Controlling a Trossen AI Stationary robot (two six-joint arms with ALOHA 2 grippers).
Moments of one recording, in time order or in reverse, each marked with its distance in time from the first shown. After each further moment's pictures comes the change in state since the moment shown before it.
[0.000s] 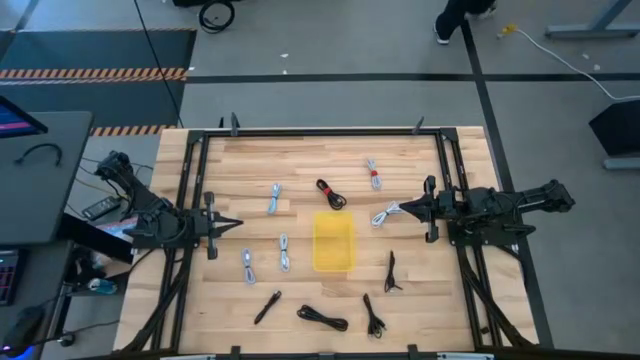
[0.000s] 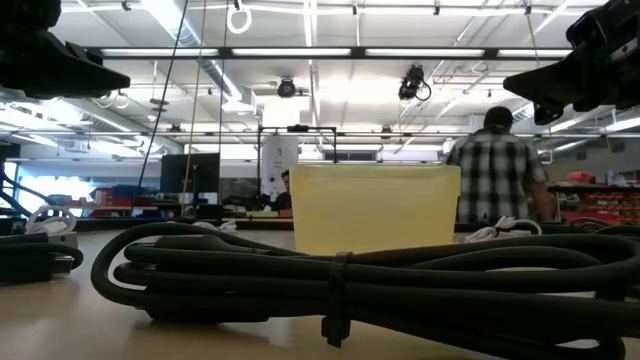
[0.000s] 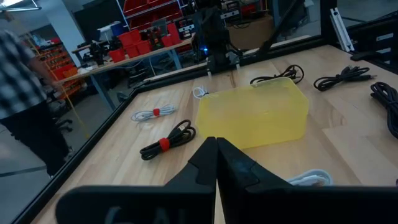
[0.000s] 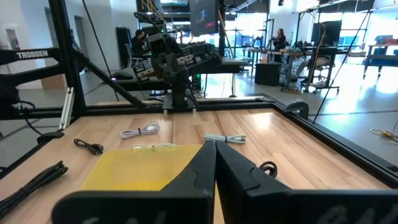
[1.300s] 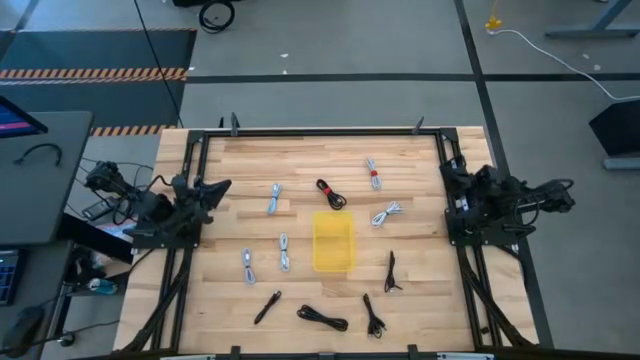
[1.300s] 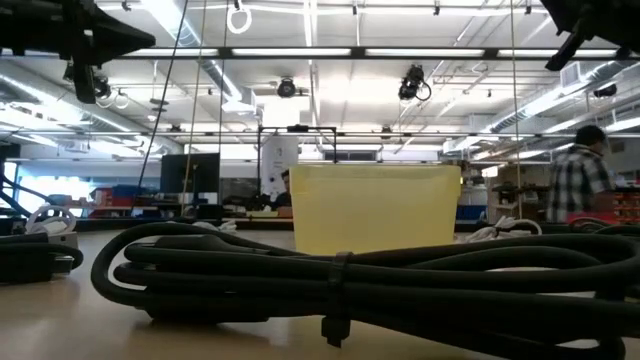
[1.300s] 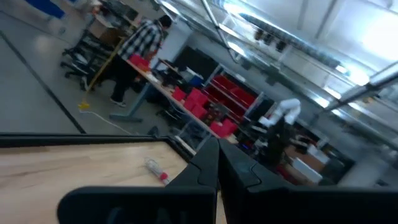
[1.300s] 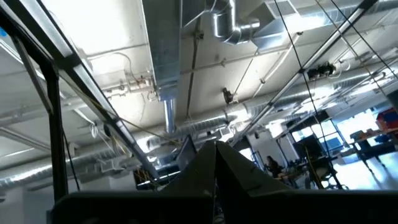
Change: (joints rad) left arm 0.180 0.000 0.000 0.568 -0.207 -0.468; right arm 0.000 0.000 0.000 0.752 0.107 0.048
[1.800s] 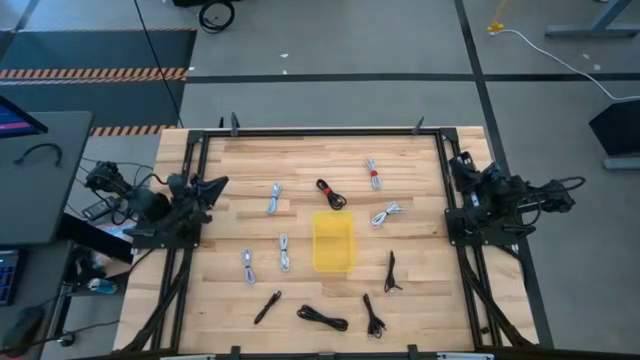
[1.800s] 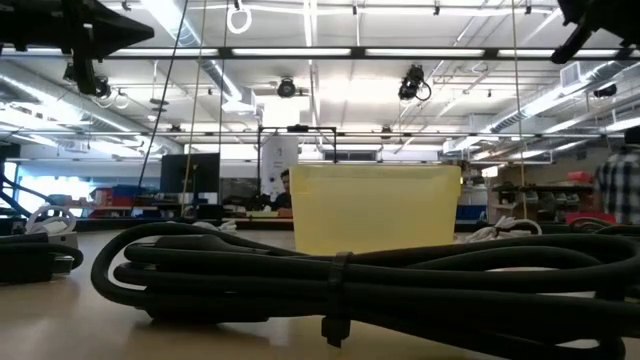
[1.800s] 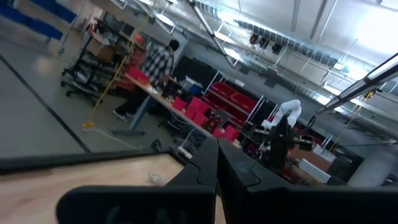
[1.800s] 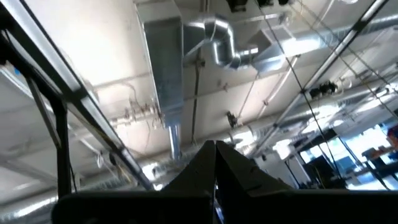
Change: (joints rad) left arm 0.000 0.000 0.000 0.116 -0.004 0.195; right arm 0.000 0.000 0.001 0.147 -0.009 -0.020
